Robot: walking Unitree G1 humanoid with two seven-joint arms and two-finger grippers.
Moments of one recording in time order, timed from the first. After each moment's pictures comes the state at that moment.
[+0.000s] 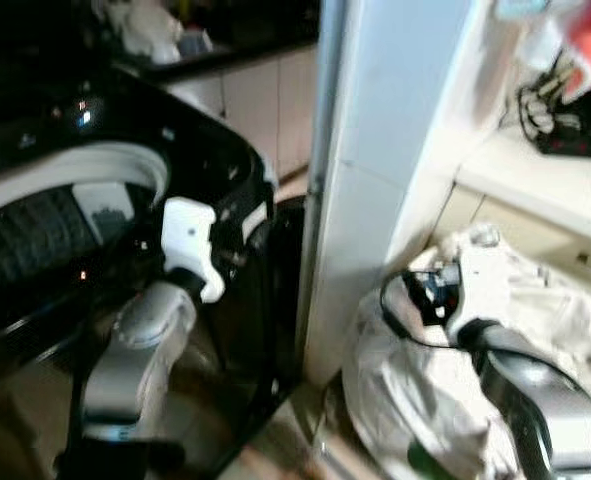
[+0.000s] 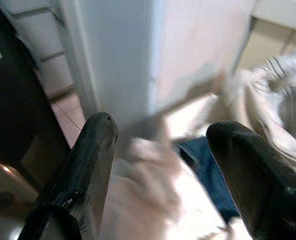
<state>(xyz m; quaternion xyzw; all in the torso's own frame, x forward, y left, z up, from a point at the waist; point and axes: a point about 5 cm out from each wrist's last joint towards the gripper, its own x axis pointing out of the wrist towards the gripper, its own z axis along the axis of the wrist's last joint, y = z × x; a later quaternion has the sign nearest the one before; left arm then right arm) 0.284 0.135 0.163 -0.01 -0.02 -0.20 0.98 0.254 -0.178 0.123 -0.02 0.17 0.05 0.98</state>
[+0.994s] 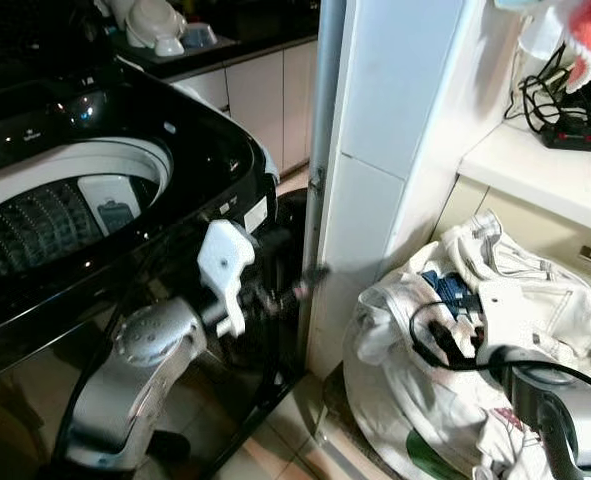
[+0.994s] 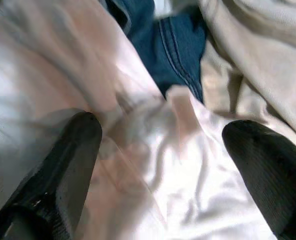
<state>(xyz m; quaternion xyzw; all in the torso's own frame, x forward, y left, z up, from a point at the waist) 0.246 0.110 0.167 0.03 -0.02 -0.45 0.89 0.233 -0.217 0.092 -0.05 0.35 -0.02 0.93</state>
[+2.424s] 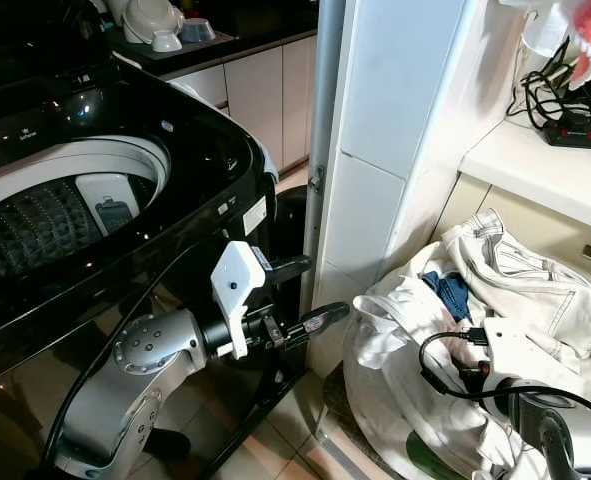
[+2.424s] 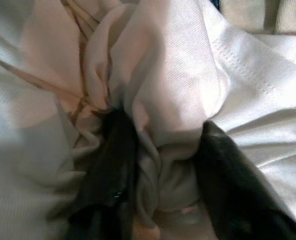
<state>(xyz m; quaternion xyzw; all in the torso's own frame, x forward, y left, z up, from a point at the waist) 0.235 0.104 0.168 0.02 0.00 -0.51 0.86 0.222 -0.236 0.044 0.00 0.41 -0.01 0.91</state>
